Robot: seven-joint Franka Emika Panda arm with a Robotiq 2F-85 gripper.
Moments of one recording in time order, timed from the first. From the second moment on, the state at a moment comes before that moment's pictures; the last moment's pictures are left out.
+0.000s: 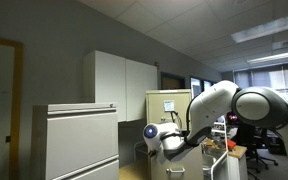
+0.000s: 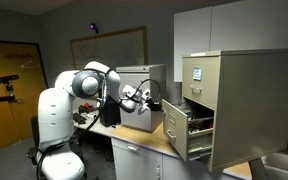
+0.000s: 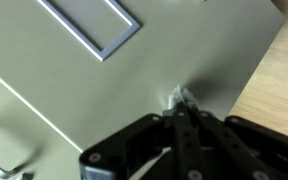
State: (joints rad) arm -0.06 0.13 0.02 -2.01 -1.32 2.43 0.95
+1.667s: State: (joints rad) arm -0.11 0.55 -0.17 -1.27 -0.80 2.35 0.64
